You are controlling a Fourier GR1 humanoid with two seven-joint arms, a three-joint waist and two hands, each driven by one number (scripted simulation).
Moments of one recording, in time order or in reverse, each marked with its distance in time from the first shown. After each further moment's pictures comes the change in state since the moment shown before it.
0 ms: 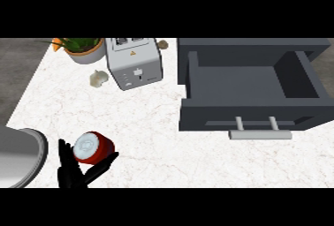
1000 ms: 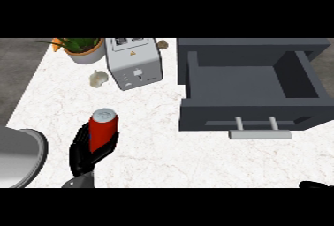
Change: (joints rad) left arm -0.246 0.031 0.074 0.300 0.015 -0.242 -0.116; right arm -0.071 0.004 -0.016 -0.008 0.031 -0.006 0.044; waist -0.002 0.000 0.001
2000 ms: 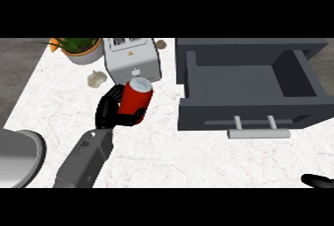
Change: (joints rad) left arm -0.421 0.015 -0.063 0.250 -0.078 -0.243 0.069; right arm -0.038 -0.021 -0.020 0.022 0.013 0.003 0.002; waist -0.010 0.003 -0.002
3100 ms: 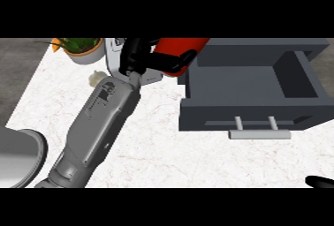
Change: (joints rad) left arm -0.348 -0.044 -0.132 -0.428 -0.072 0.210 0.621; right arm -0.011 0.000 -0.007 -0.046 0.018 -0.018 0.039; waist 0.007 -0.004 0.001
